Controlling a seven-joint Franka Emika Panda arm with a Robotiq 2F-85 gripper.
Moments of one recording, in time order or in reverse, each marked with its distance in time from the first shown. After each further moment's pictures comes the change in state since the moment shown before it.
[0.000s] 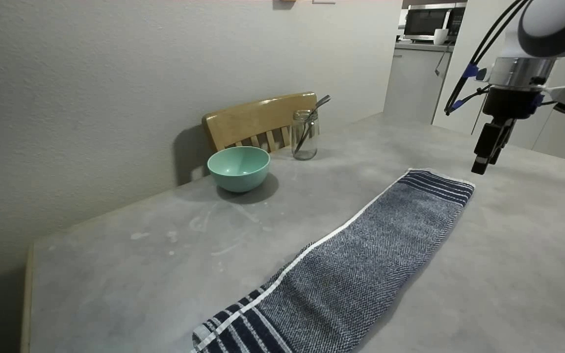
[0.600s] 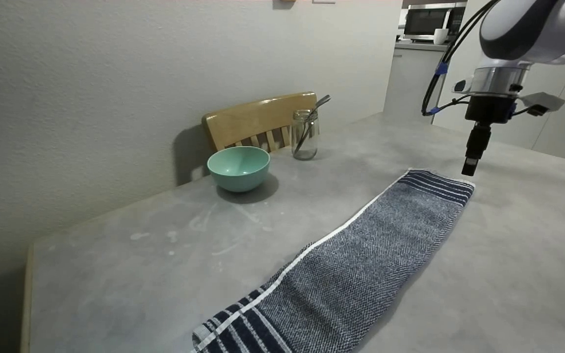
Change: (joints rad) arm 0.050 0.167 -0.080 0.219 0.155 -0.188 -0.312
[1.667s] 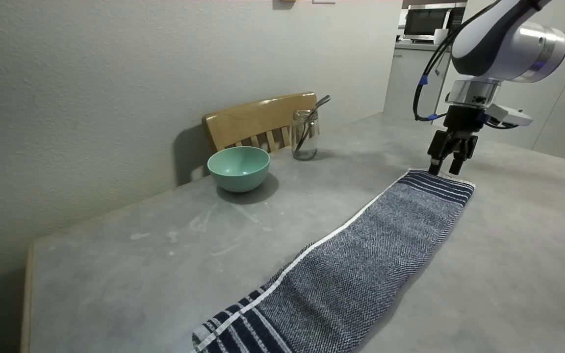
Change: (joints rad) arm 0.044 0.167 -0.047 0.180 0.095 0.020 0.343
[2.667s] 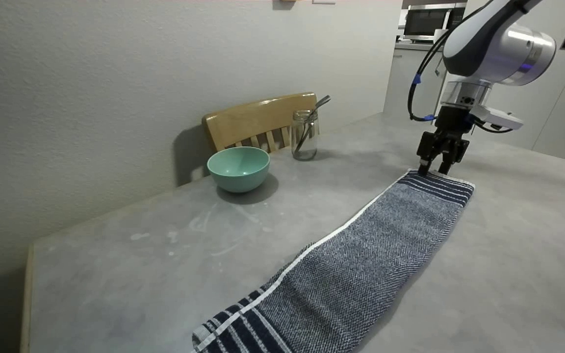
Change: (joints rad) arm 0.006 0.033 0.012 0.050 0.058 -0.006 0.077
